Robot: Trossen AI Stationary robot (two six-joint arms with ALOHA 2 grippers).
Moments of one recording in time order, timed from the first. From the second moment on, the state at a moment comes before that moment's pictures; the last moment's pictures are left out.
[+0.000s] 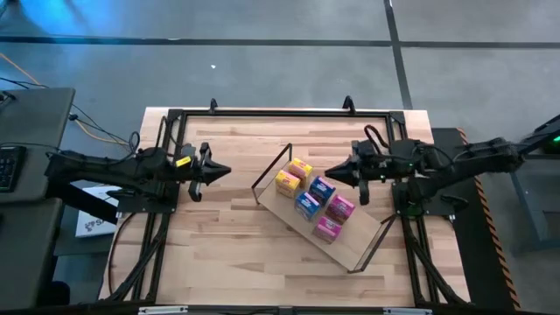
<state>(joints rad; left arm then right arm) -0.05 0.56 0.37 0.29 -0.07 -0.31 0.18 0.95 0.98 -0.21 0.12 0.41</state>
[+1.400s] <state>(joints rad) -0.01 0.06 0.01 0.20 -0.08 -0.49 0.11 0.43 0.59 -0.08 0.00 0.42</state>
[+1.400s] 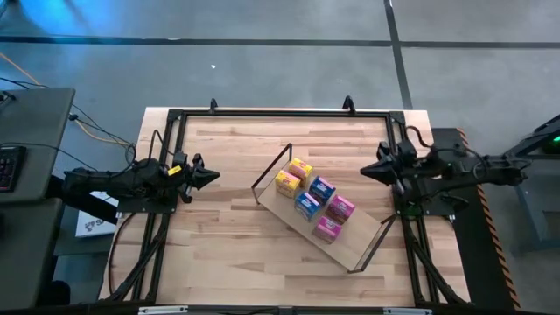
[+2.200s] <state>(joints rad) -0.01 0.07 0.01 0.19 -0.09 -0.50 0.11 0.00 0.01 0.07 -0.03 0.27</state>
